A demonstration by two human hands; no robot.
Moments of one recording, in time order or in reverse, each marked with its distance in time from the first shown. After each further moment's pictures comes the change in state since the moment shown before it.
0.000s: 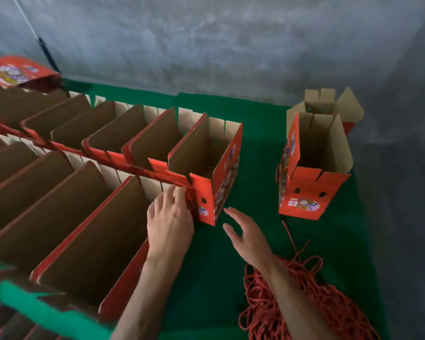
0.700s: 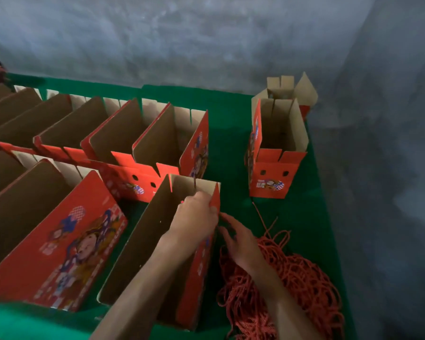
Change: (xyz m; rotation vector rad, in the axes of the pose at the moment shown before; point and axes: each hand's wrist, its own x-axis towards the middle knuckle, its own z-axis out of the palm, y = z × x) left_hand -0.011 0.084 0.010 -0.278 -0.453 0.087; right_hand -0.062 0.030 -0.007 0.062 0.111 0.154
